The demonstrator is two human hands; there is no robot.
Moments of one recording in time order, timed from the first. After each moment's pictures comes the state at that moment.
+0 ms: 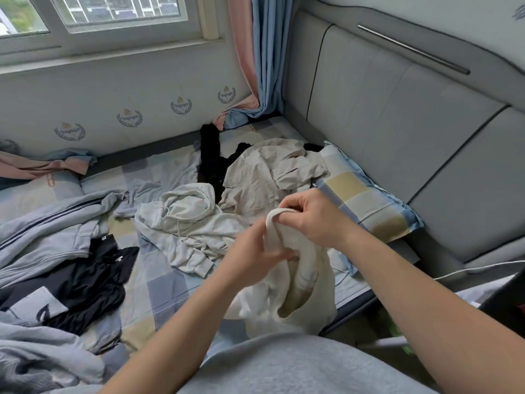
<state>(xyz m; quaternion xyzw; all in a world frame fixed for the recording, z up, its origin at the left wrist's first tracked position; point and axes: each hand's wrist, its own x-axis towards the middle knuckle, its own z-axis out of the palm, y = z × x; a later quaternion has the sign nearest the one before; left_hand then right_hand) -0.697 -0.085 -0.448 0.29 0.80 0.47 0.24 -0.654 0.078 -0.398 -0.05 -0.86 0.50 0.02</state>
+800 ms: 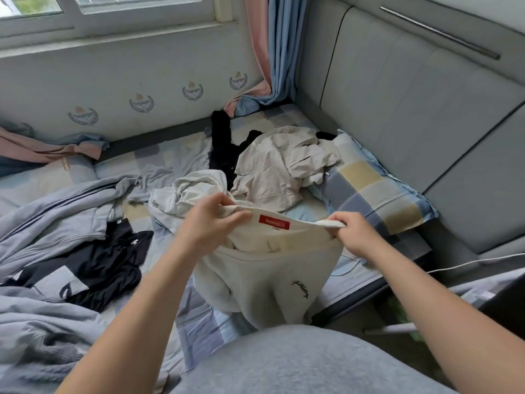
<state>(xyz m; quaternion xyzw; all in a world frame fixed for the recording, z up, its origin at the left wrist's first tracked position) -0.749 -0.177 -0.437 0.17 0.86 0.46 0.16 -0.627 0.103 -0.492 -0.28 -0.85 0.43 -0.06</state>
